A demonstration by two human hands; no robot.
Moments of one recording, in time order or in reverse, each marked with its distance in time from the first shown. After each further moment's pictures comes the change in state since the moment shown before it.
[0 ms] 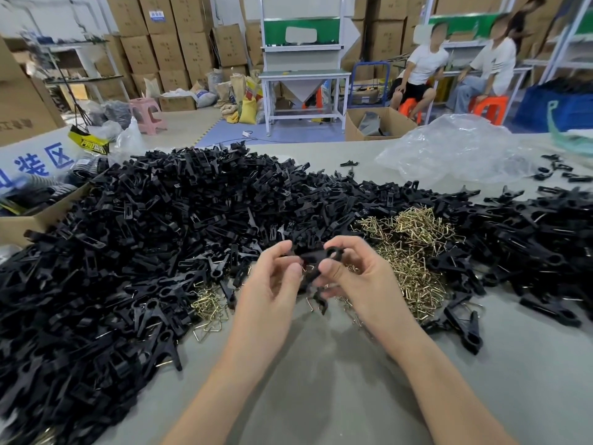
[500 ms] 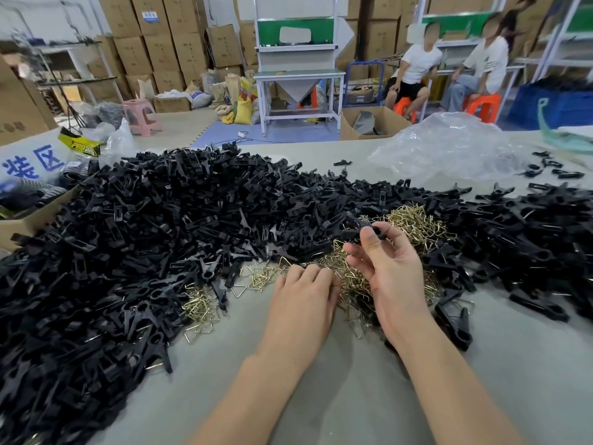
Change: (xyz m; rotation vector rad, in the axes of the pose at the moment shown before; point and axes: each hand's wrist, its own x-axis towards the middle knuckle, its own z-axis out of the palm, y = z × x) left_hand 0.009 -0.019 0.048 0.986 -0.197 0.320; right_hand 0.007 -0.015 -0.019 0.325 0.344 -0.027
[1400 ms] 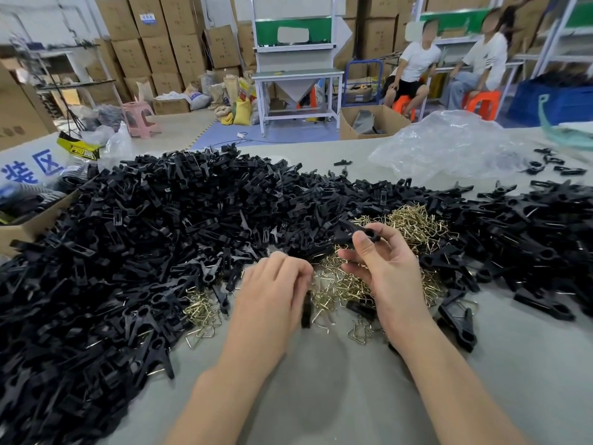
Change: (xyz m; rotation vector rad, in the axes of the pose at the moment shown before) left_hand -0.012 -0.029 -0.029 -0.184 0.278 0.077; right_hand -0.002 0.001 0.002 -0.136 -0.005 0.000
